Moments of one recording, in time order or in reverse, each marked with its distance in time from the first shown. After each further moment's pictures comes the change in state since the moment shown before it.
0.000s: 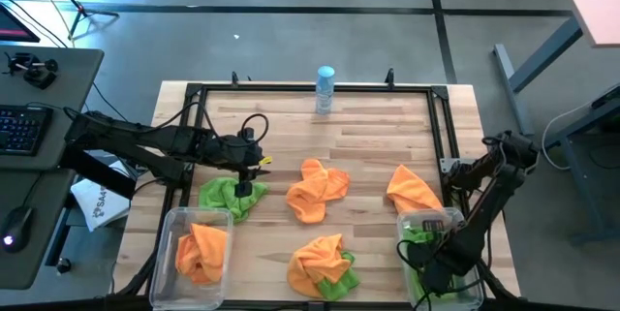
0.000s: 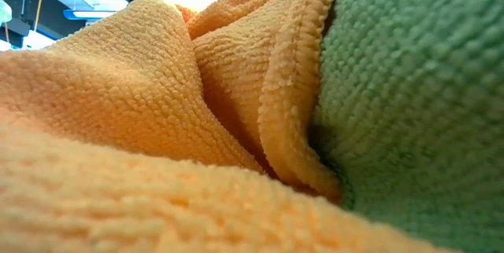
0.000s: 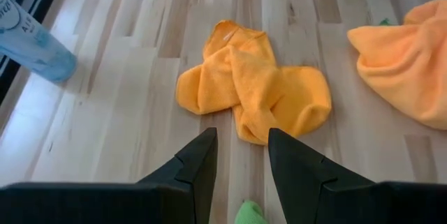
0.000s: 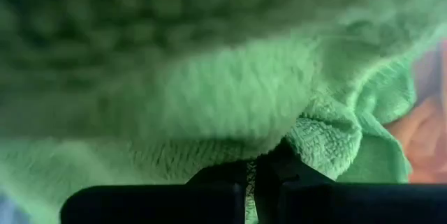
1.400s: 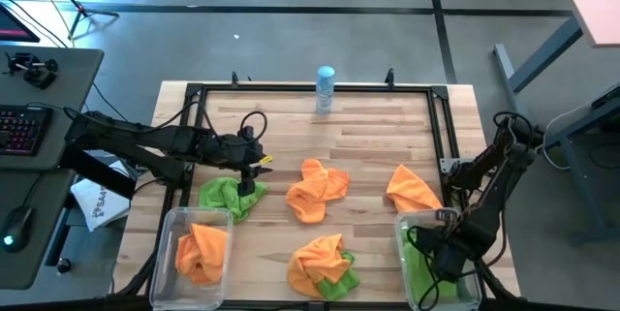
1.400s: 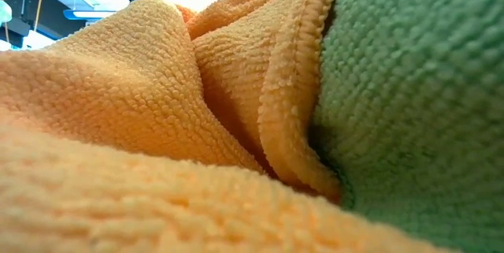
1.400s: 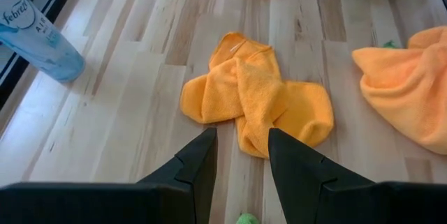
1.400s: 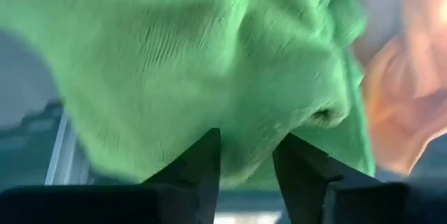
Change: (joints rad) left arm 0.000 0.002 0.000 0.033 -0.024 -0.053; right arm 0.000 -0.180 -0.013 -0.099 -0.025 0.173
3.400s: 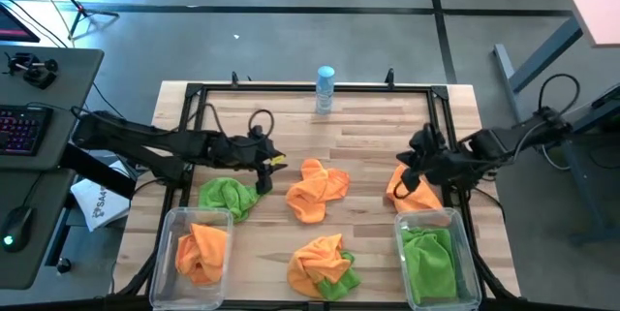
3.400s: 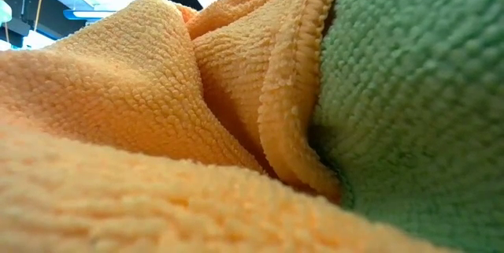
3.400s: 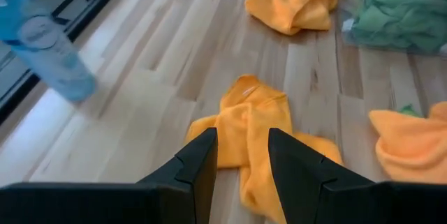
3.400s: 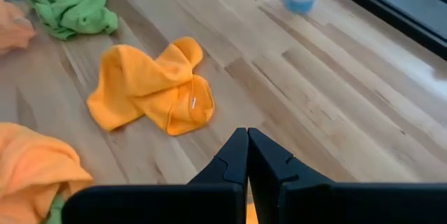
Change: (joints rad) left arm 0.000 0.102 0.000 0.205 -0.086 -0.090; right arm -0.612 -0.480 -0.008 -0.006 0.718 -0.255
